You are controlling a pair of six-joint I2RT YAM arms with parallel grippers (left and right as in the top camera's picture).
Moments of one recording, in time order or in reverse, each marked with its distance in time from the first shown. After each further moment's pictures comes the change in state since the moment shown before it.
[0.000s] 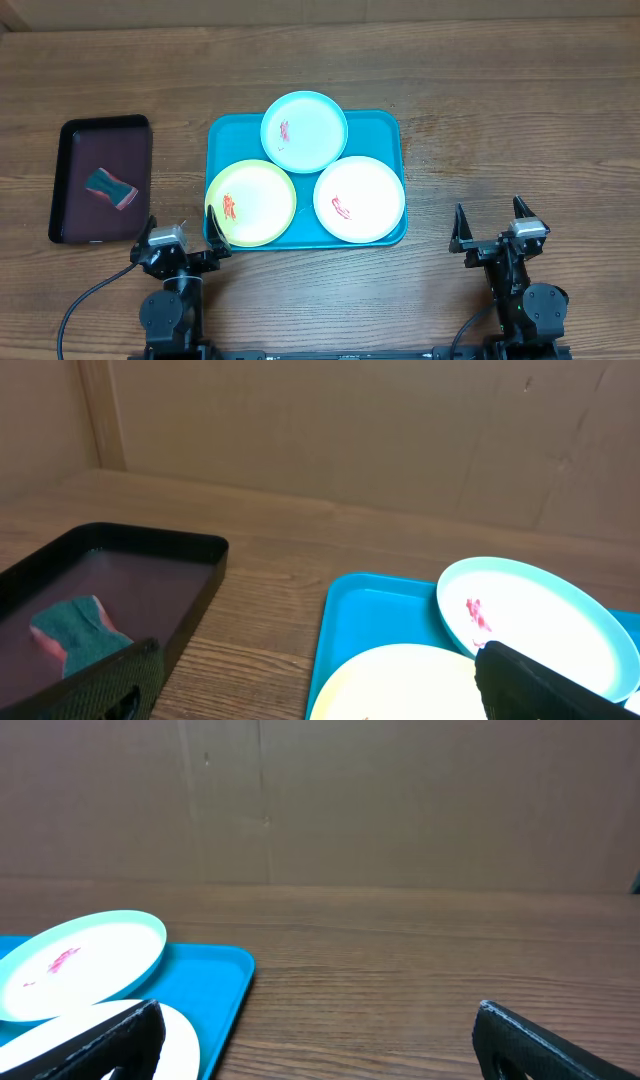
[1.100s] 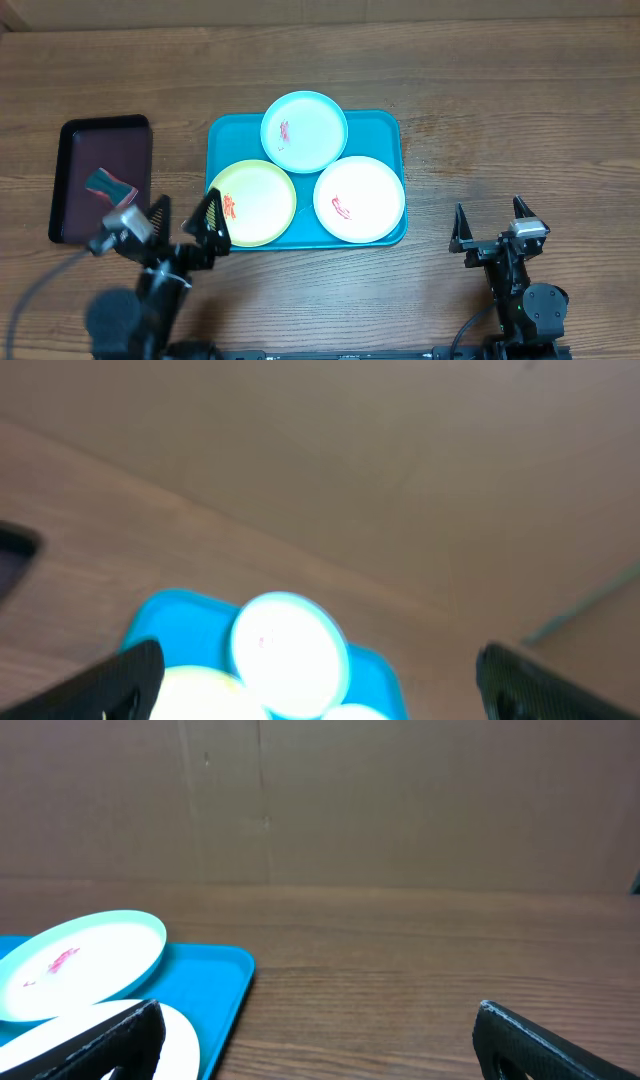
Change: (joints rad) left arm 0.000 0.332 0.624 -0.347 0.284 -0.418; right arm 0.000 0.000 0.000 -0.001 0.000 0.000
